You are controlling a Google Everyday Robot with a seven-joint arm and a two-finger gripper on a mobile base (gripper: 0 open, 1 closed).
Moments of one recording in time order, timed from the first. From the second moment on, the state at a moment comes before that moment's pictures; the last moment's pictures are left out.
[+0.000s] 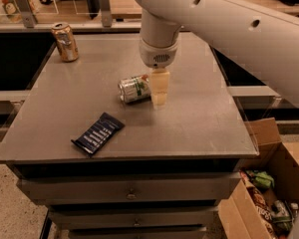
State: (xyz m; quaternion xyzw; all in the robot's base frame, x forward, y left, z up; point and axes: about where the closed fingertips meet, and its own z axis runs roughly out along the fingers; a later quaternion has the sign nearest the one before) arm 0.608 -0.020 0.867 -0.76 0.64 -0.06 0.12
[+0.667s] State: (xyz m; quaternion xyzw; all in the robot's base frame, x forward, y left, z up) arm 0.608 -0.002 0.837 -0.77 0.63 -0.04 0.09
